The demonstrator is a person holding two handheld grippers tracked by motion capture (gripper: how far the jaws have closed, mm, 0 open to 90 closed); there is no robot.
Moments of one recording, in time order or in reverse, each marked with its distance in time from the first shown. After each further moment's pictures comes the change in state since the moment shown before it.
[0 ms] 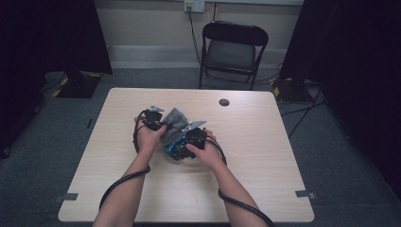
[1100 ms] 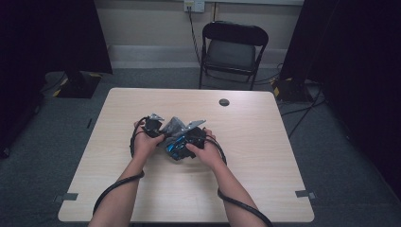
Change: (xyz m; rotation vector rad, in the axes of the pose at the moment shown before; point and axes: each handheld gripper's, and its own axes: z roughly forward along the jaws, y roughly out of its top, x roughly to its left) left arm 0.012 -0.026 -0.007 0.091 -0.067 0.101; right arm -0.001 0.002 0.000 0.015 0.002 -0.005
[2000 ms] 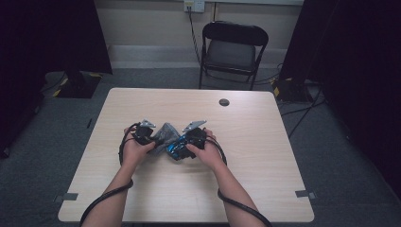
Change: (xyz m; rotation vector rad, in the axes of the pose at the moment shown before) left arm 0.001 -0.028 -0.030 0.011 -0.004 0.002; right arm 0.000 -0.002 0.000 -0.017 0.002 0.002
